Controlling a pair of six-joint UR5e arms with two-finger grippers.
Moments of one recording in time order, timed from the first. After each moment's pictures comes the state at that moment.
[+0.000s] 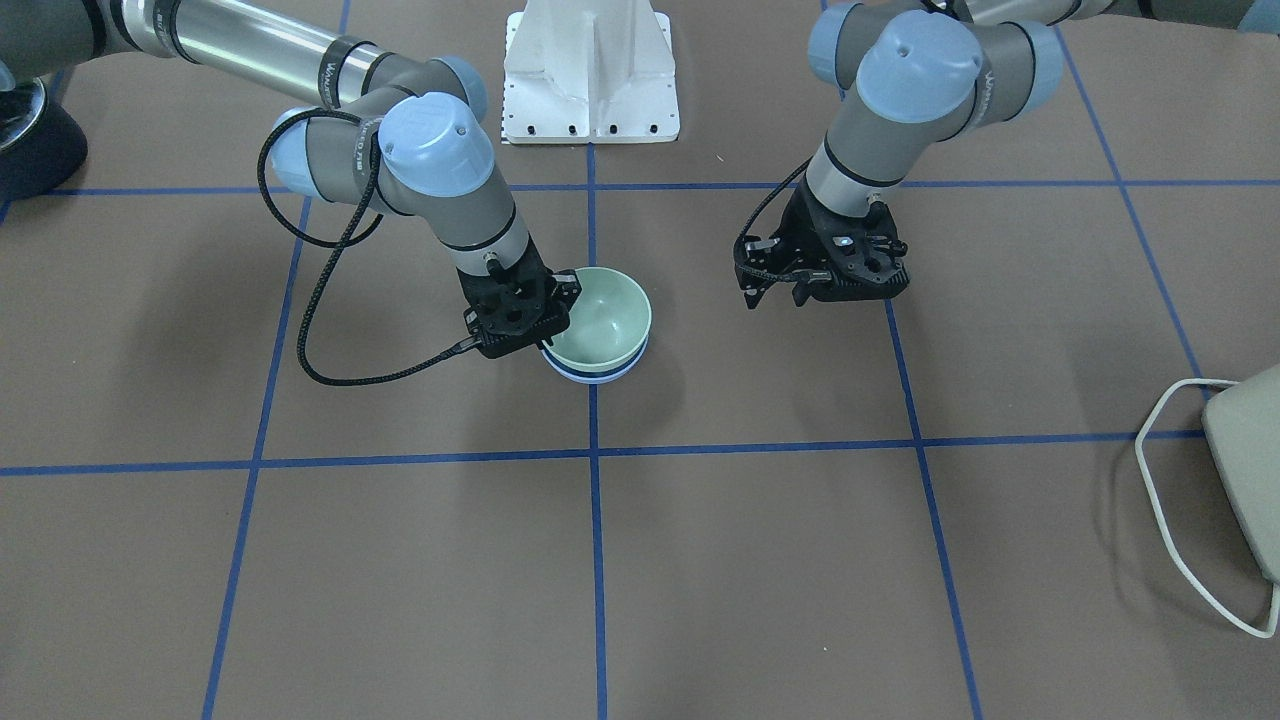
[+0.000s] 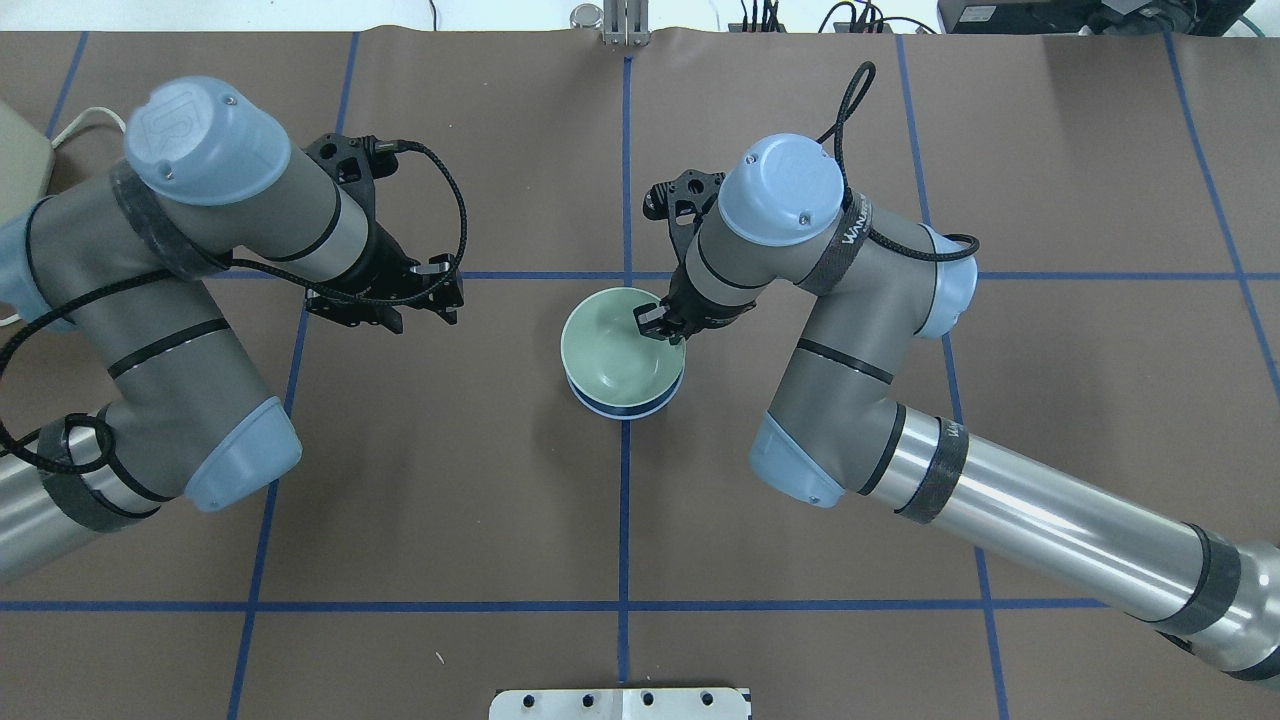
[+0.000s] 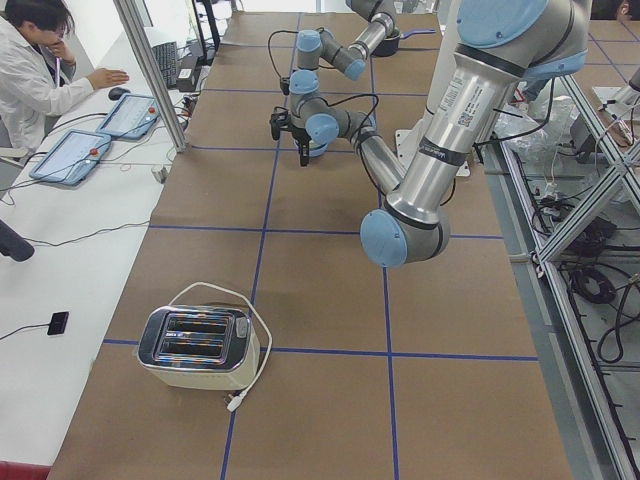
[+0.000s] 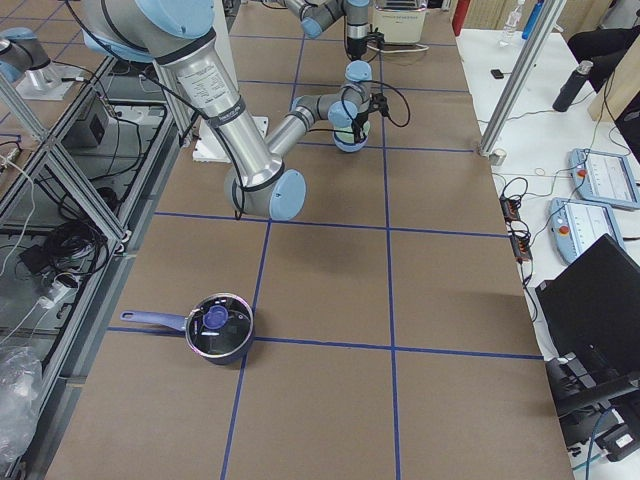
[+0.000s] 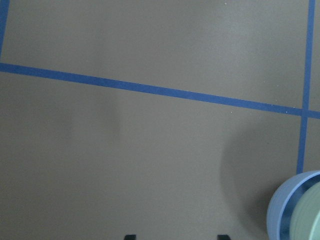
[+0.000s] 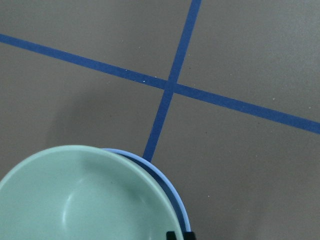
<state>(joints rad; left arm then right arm) -0.73 -2.07 -1.83 -1.67 -2.07 -1.24 0.60 -0.87 1.53 -1.34 1.99 0.90</state>
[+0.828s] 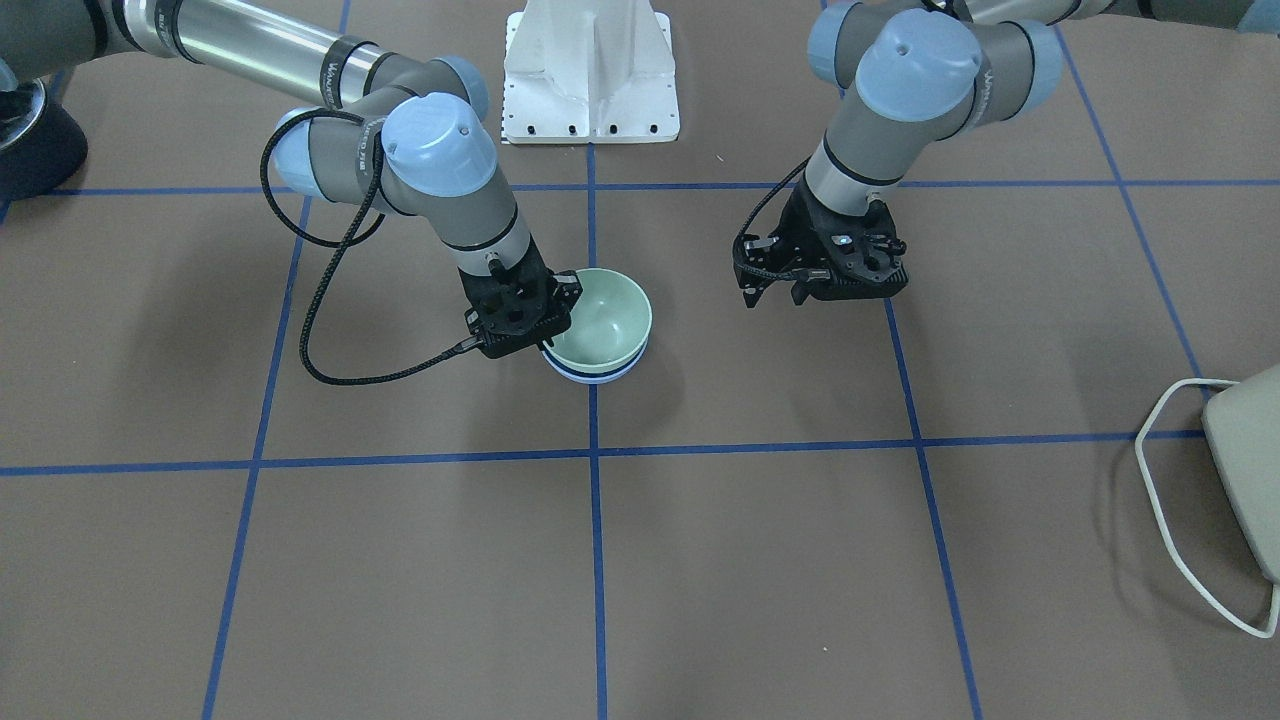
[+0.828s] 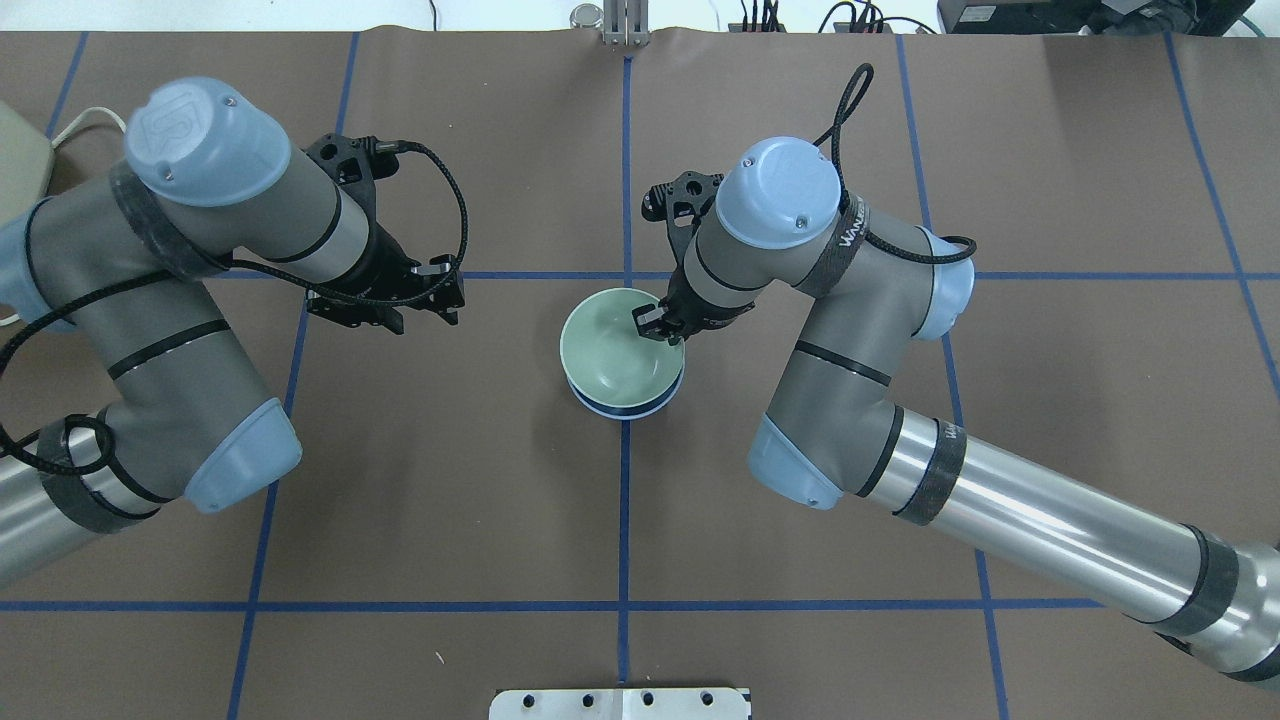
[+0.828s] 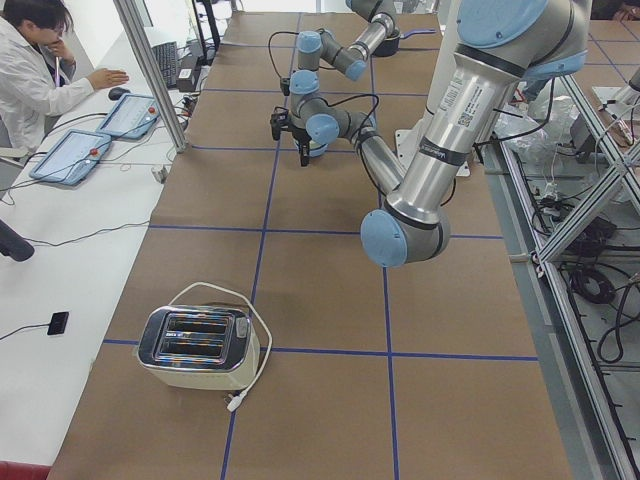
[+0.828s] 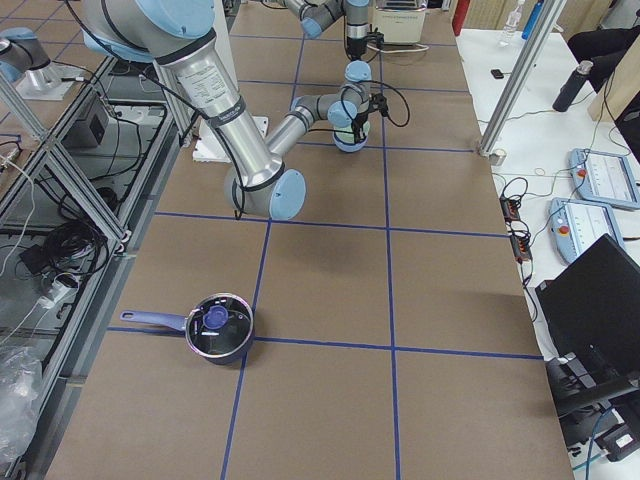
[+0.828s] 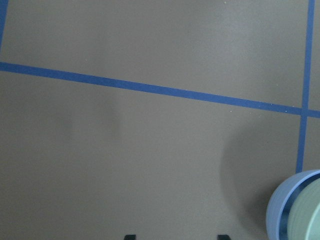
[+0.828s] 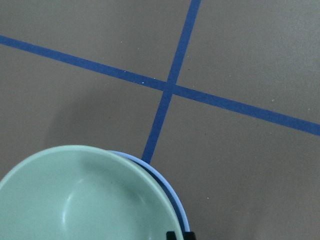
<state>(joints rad) -0.72 -2.07 -1.83 -1.67 -2.07 -1.24 0.60 -0.86 1.53 -1.34 1.98 0.90</state>
